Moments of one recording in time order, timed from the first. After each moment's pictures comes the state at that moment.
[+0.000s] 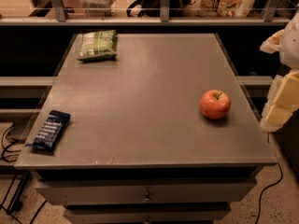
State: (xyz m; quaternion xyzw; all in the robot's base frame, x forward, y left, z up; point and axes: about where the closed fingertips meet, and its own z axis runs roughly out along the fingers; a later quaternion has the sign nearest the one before) arm 0.438 -0.217 0.976 -0.60 0.78 -0.03 0.16
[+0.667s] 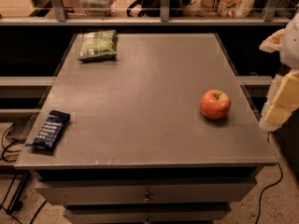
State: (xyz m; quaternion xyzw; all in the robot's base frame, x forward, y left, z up) arm 0.439 -0.216 0.977 -0.60 0.78 -0.03 0.17
